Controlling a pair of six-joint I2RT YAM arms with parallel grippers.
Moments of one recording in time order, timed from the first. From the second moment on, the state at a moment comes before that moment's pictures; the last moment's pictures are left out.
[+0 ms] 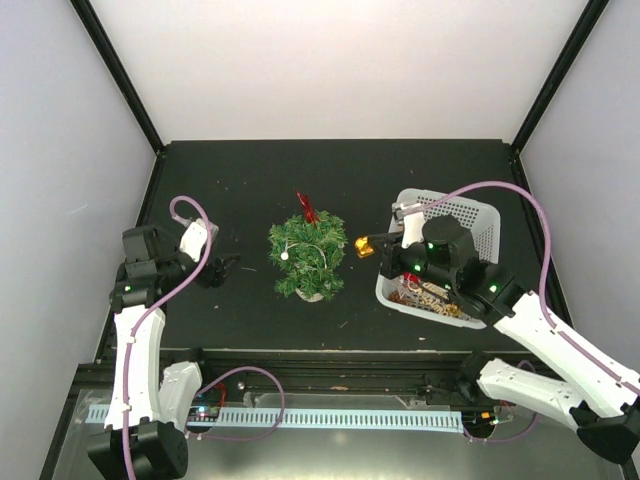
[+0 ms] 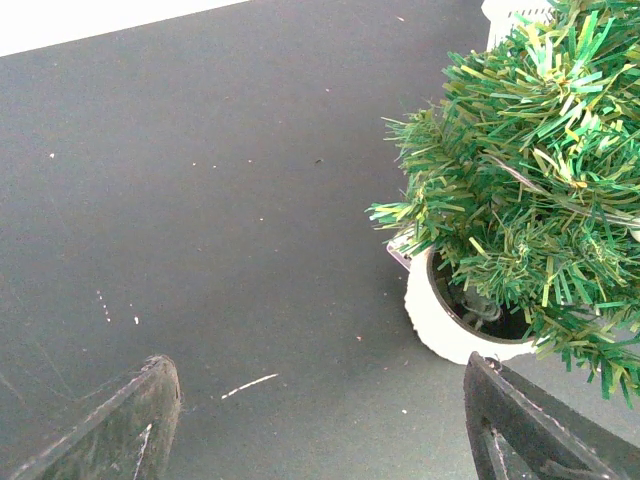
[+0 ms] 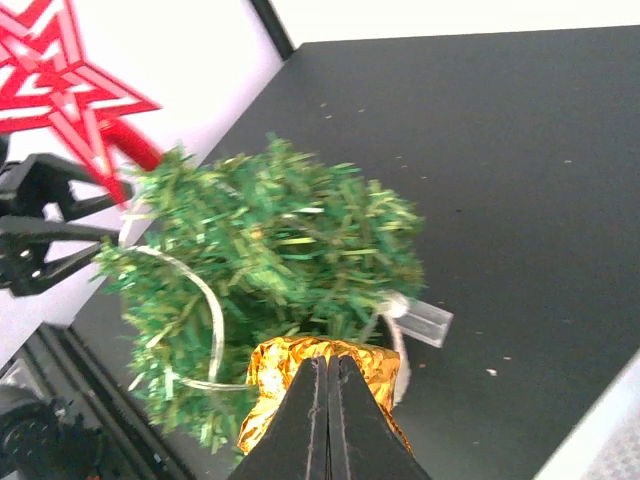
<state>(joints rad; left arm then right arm) 0.24 0.78 0.74 -0.70 0.78 0.44 0.76 0.90 0.96 -0.49 -0.05 0.45</state>
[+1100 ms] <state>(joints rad) 0.24 0.78 0.74 -0.69 0.78 0.44 0.88 1.17 1.03 -0.35 -0.06 0.45</state>
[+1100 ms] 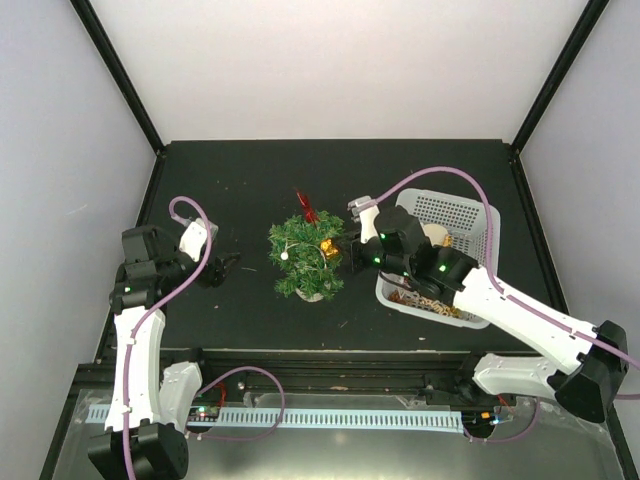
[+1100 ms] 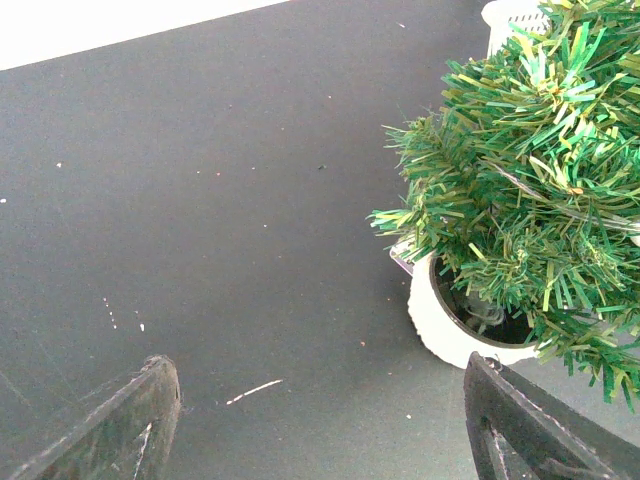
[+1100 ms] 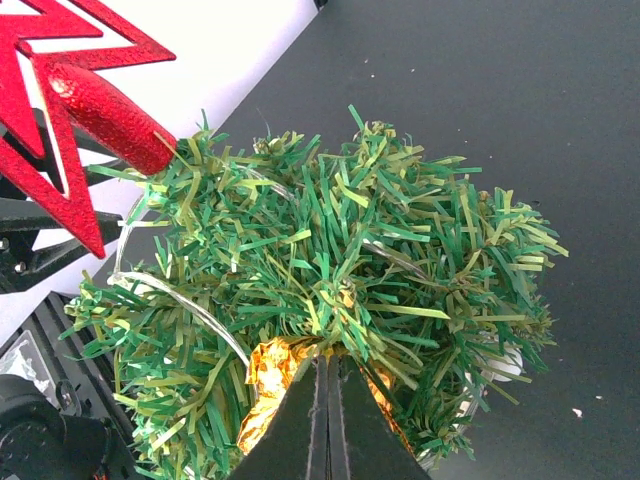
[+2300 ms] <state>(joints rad) 0.24 0.78 0.74 -0.69 0.78 0.44 0.90 1.23 0.99 -0.30 -0.04 0.47</state>
